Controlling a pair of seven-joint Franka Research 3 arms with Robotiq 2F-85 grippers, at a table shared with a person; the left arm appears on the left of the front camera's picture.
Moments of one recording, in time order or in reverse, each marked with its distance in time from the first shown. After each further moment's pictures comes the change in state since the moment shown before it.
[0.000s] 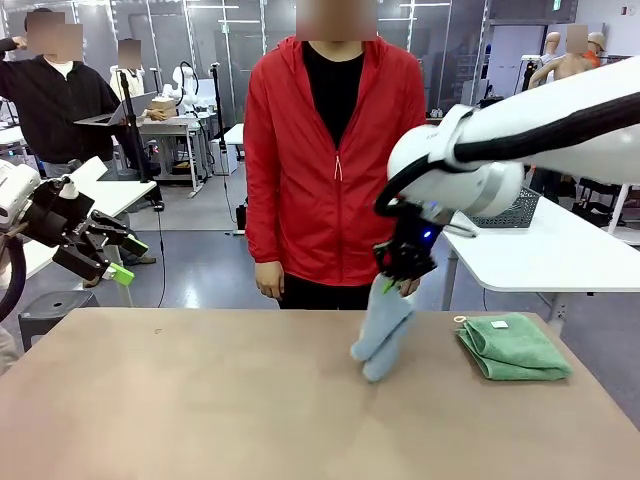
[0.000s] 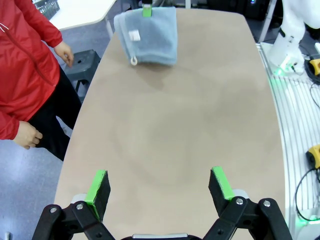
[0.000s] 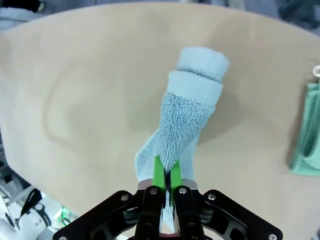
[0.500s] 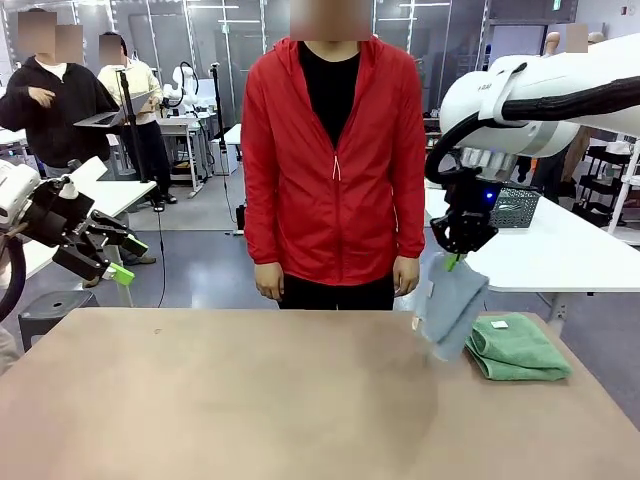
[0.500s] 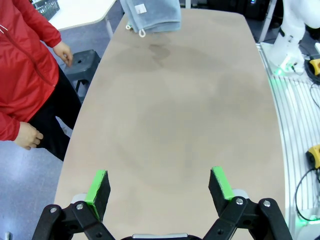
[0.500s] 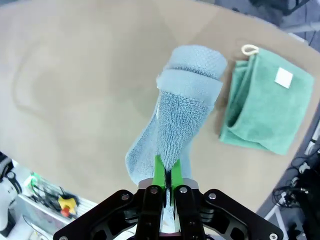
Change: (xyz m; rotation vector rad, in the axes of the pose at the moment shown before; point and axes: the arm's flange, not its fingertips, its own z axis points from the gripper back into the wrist) left arm 0.000 0.000 0.000 0.000 0.000 0.000; right arm 0.028 -0.072 0.064 -0.119 0.154 0.096
